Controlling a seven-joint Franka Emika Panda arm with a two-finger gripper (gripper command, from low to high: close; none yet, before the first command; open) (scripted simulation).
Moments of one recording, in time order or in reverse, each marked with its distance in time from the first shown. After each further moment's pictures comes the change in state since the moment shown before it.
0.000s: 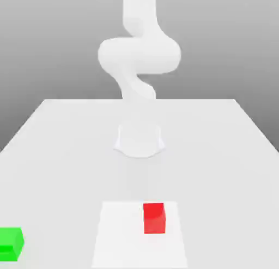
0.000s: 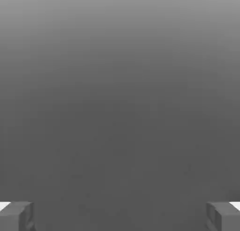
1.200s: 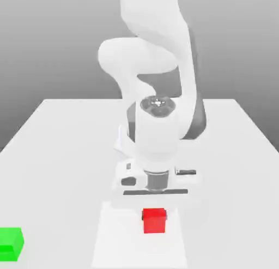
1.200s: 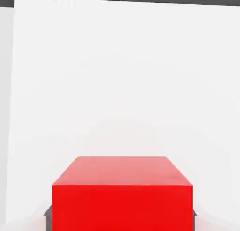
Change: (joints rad) arm 0.059 0.875 0.021 -0.396 -0.028 0.554 0.051
